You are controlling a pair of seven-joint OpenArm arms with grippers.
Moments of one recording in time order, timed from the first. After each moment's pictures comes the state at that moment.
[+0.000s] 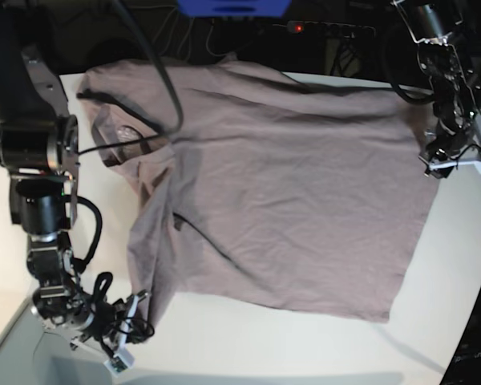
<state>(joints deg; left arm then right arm) 4.5 -8.8 -33.1 72.9 -31.5 3.1 26.7 42.9 11.3 1.4 39.0 -17.9 39.7 -11.9</state>
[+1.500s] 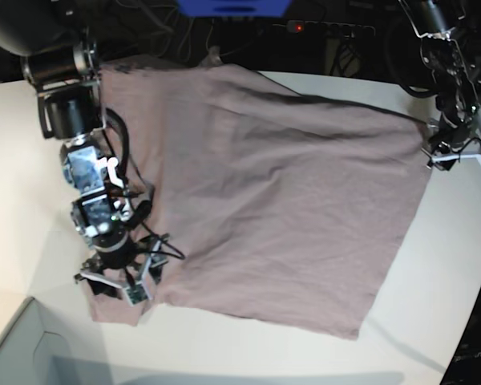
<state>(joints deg) 5.4 -10.7 -33.1 70.8 -30.9 2.9 26.3 18.8 8.2 -7.4 61.4 -17.1 8.0 -13.3</state>
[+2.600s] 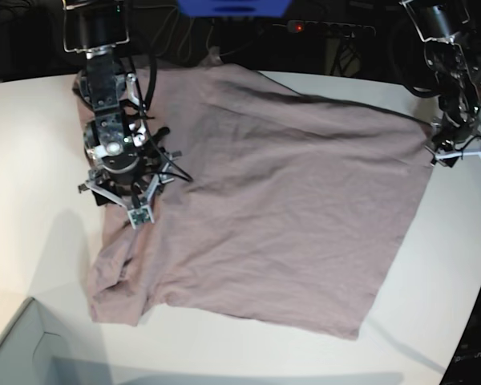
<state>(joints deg) 4.4 -11.3 -33.5 67.6 -31.0 3.1 25.6 -1.8 2.1 -1.4 80.1 -17.0 8.6 -34.7</state>
